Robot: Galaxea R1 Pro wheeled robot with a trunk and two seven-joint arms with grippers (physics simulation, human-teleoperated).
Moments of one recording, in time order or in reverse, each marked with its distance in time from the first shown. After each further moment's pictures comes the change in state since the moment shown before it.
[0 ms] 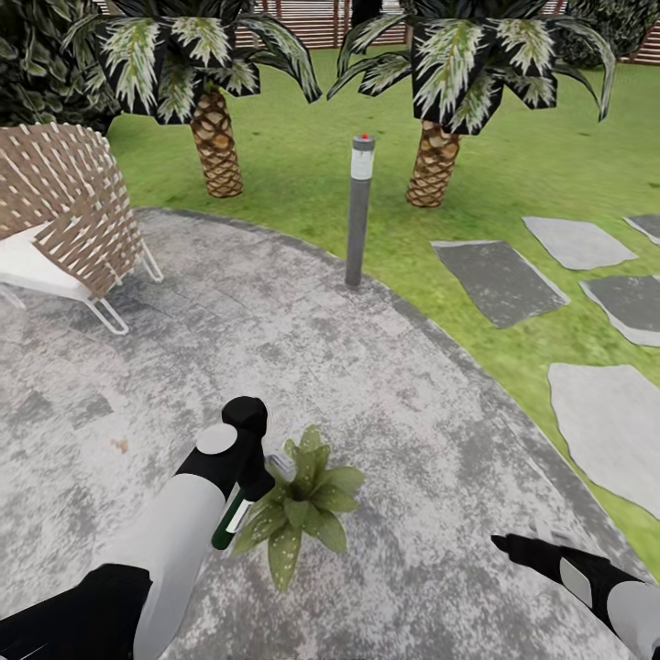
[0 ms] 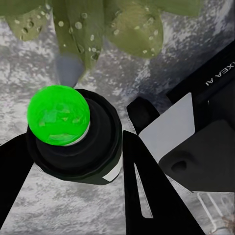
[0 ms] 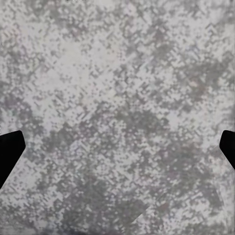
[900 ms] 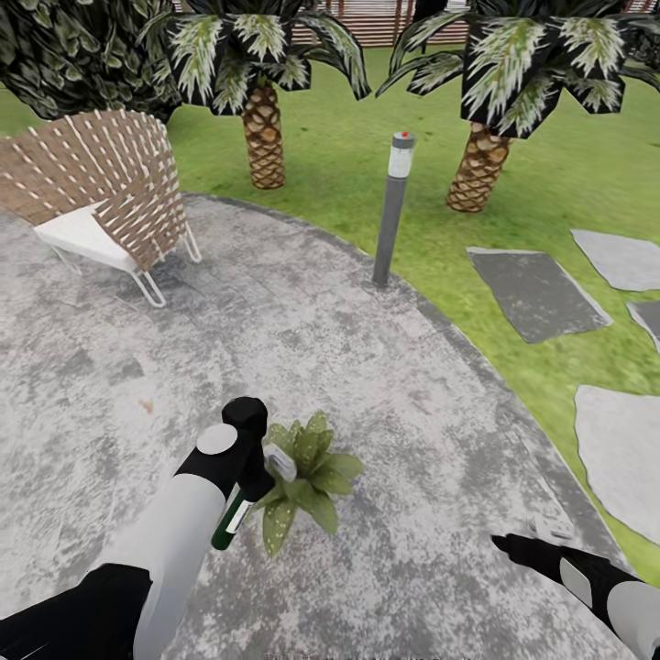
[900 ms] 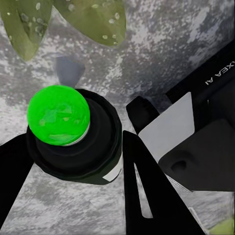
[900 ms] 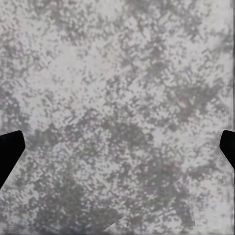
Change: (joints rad) left arm 0.000 0.000 0.000 0.002 0.000 0.000 0.000; right arm 0.000 0.000 0.000 0.000 0.000 0.000 0.000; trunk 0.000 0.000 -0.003
